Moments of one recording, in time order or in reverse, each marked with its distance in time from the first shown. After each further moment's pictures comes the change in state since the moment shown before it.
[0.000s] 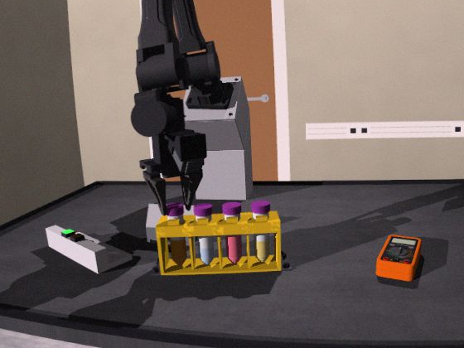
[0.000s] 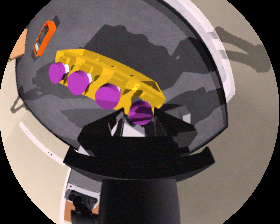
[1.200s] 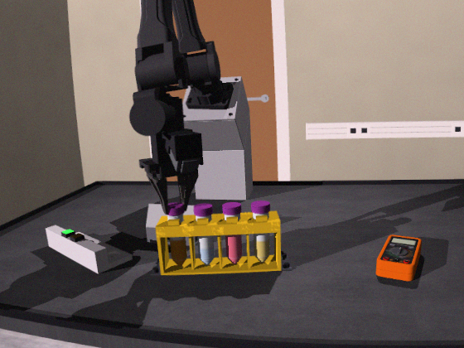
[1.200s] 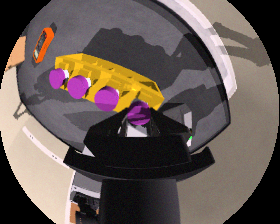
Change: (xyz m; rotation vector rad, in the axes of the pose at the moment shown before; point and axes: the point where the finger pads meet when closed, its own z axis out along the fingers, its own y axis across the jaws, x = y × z) arm -0.002 -0.002 -0.001 -0.002 -0.005 0.057
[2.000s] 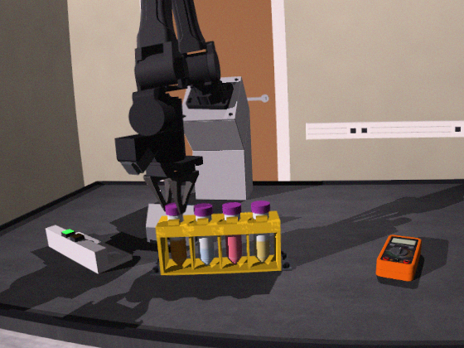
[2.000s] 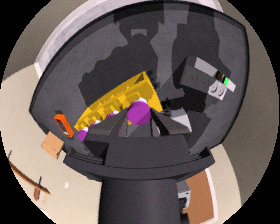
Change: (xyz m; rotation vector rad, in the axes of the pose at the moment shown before) arm 0.000 -0.001 0.000 0.000 -0.001 0.972
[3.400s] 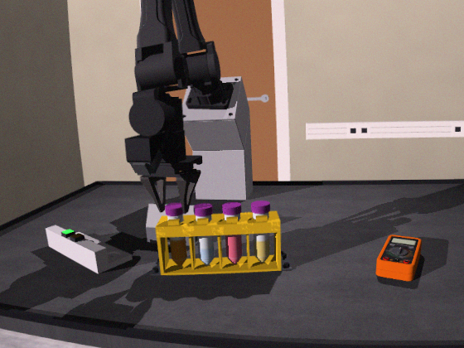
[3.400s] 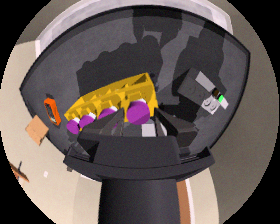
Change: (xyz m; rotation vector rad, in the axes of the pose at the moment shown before) arm 0.000 -0.001 0.000 0.009 -0.001 -0.229
